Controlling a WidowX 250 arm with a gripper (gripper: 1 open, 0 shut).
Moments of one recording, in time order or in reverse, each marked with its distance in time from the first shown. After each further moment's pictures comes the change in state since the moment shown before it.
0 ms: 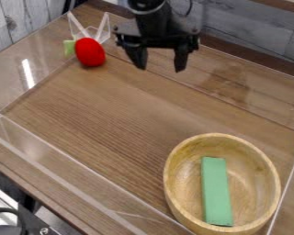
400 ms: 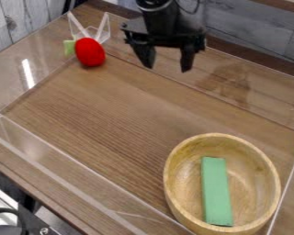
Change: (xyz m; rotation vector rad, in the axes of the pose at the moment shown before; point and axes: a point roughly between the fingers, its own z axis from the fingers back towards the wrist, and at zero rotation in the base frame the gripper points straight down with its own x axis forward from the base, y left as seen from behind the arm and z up) arm 0.005 -0.010 -0.009 -0.025 0.019 -0.077
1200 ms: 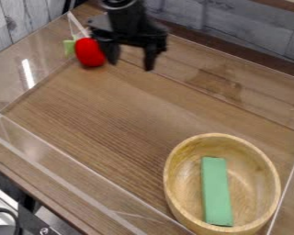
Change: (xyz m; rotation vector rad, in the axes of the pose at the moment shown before) arm -0.009 0.060 0.011 0.114 0.009 0.010
